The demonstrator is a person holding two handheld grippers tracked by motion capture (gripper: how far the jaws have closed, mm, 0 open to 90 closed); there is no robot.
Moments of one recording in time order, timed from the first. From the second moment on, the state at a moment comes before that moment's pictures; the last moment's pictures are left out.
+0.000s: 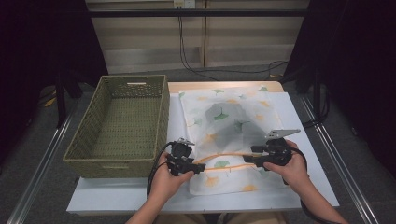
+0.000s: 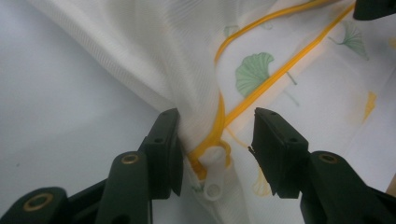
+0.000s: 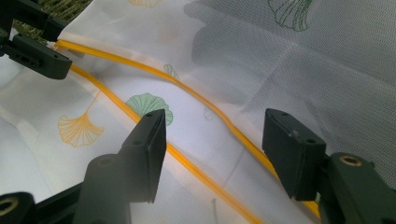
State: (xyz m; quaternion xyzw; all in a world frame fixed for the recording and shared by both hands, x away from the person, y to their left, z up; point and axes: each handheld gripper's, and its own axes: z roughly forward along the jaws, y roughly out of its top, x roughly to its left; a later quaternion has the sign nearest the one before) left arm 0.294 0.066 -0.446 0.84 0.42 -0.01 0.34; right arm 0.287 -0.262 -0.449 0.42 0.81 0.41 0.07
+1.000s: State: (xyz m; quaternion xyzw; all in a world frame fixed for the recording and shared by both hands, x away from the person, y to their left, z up) left arm 0.283 0.071 -0.444 0.86 0.40 -0.03 0.33; right arm 0.288 -0.261 -0.450 0.42 0.80 0.41 0.07
